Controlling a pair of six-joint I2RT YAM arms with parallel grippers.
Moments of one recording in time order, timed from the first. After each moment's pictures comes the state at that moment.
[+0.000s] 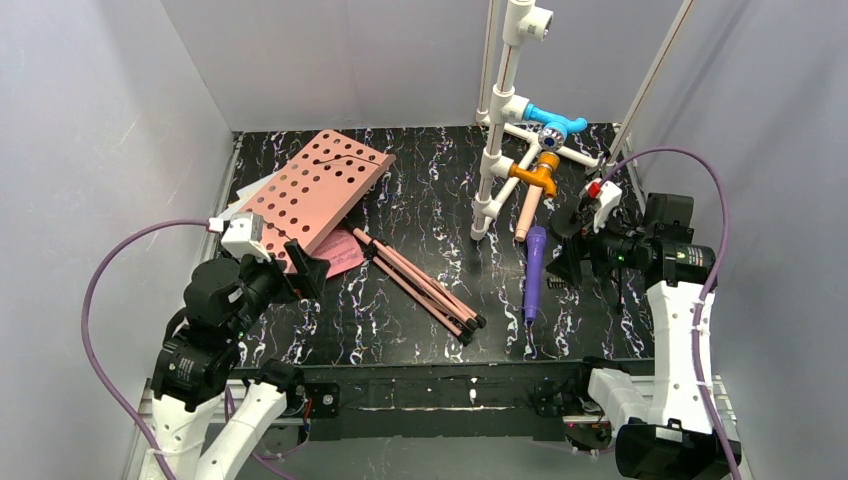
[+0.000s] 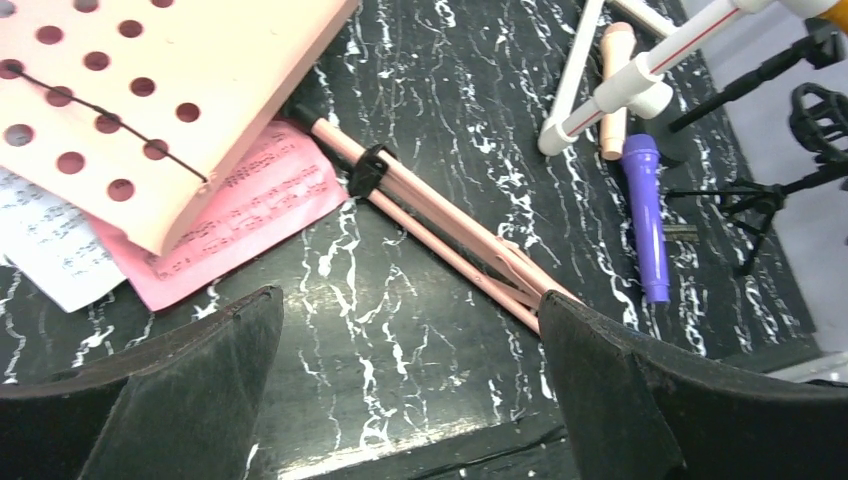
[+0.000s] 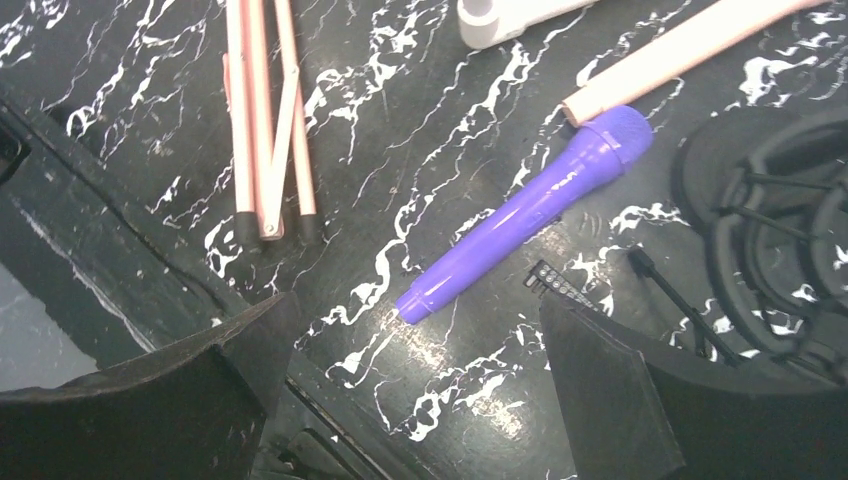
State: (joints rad) left arm -0.32 0.49 1.02 -0.88 0.01 -0.39; right arm -0.14 0.92 1.08 -1.07 -0.79 -0.55
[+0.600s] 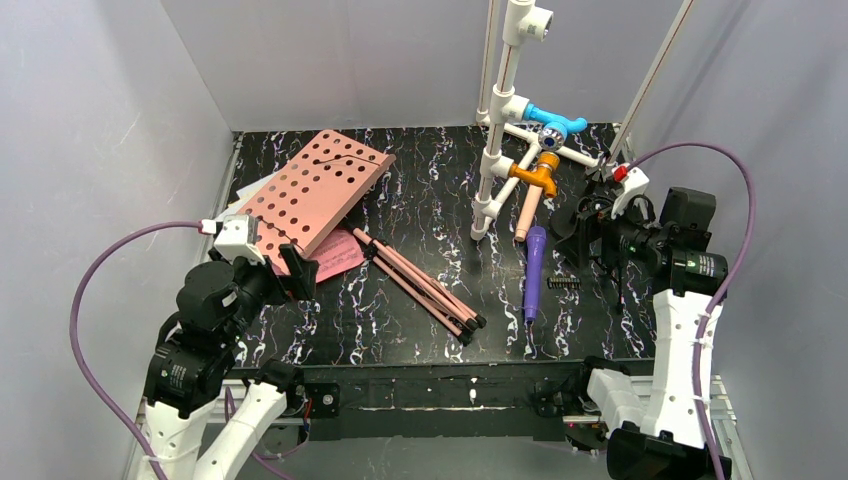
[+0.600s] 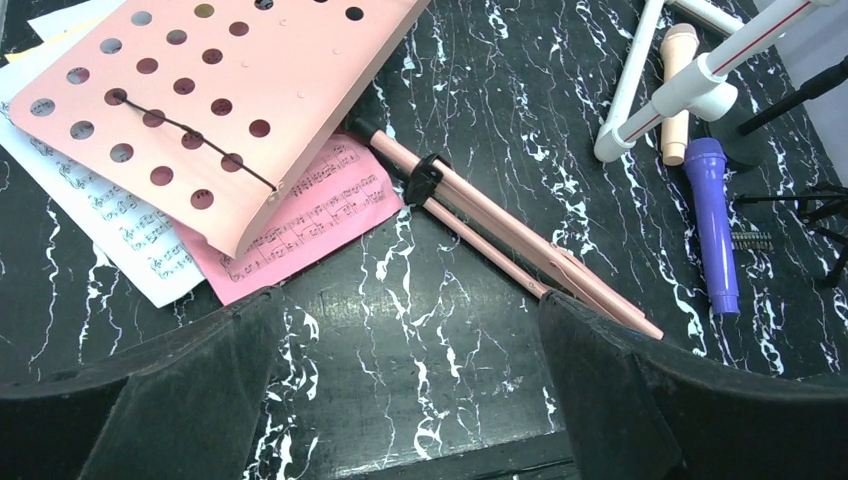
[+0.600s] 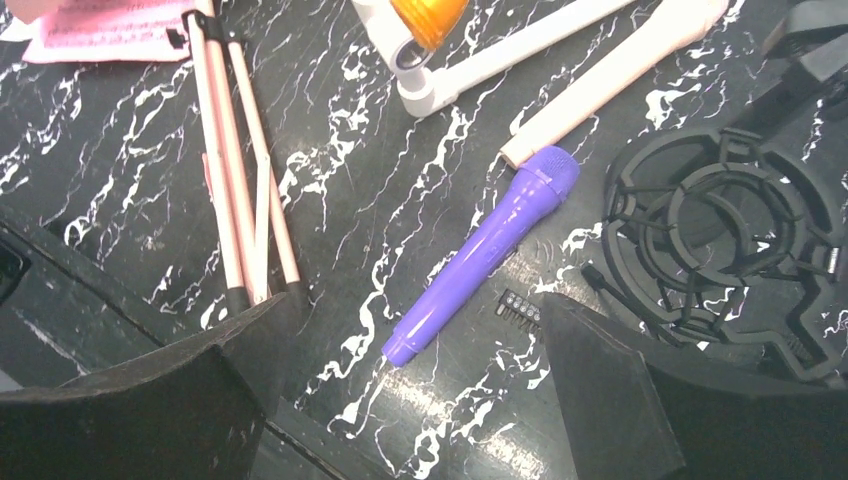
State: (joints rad) left arm -0.32 0.48 1.06 -0.94 -0.09 -0.28; right arm -0.21 0.89 1.13 -0.96 -0.76 -0.36
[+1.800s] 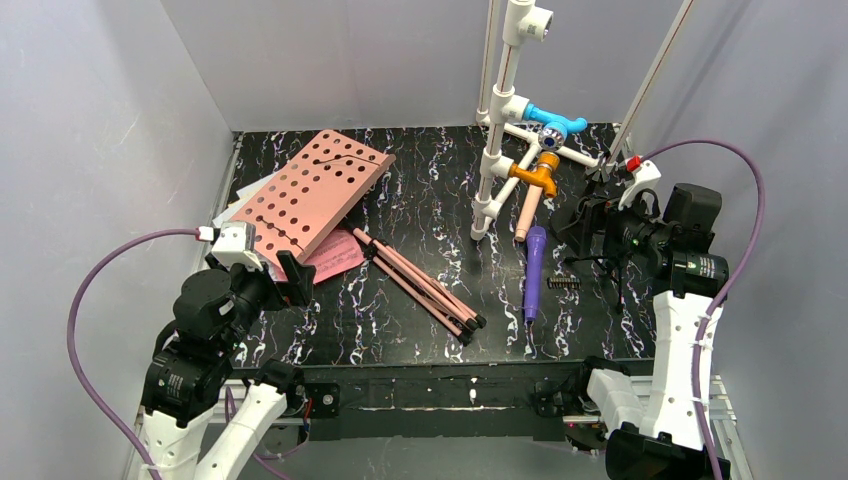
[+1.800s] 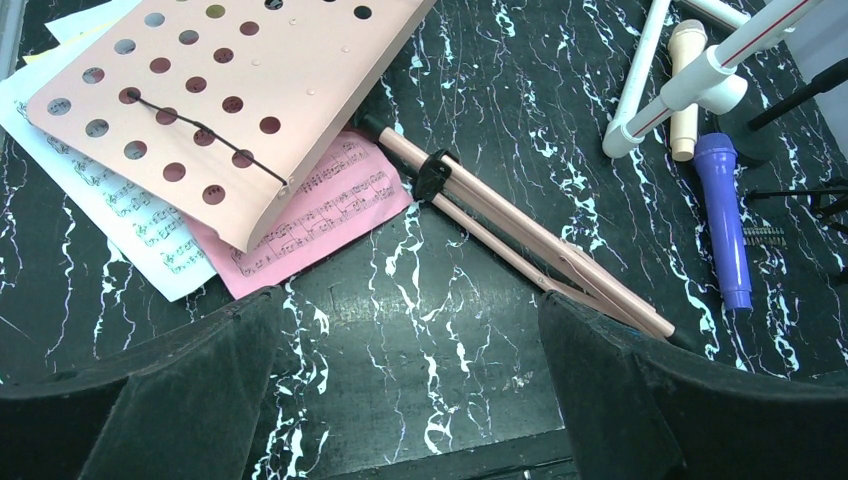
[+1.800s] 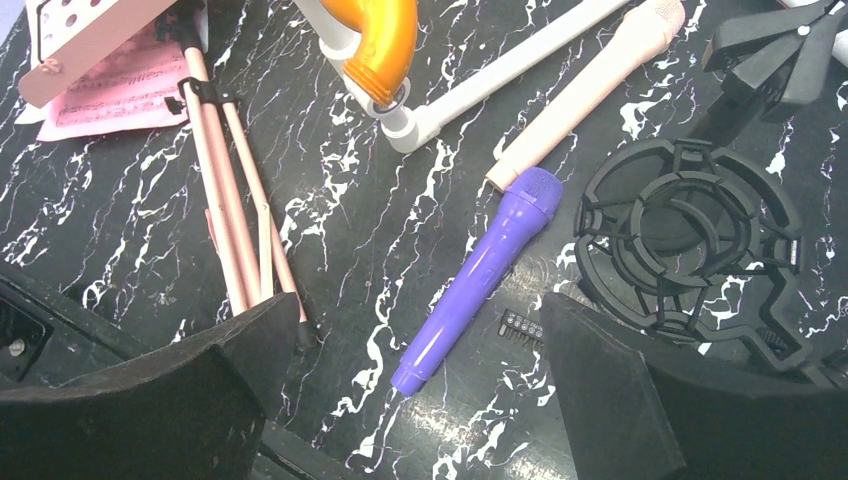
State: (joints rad) left arm -0.32 0.44 1.05 -0.96 -0.10 -0.26; right arm -0.22 0.88 1.13 -0.85 -0.72 -0.19
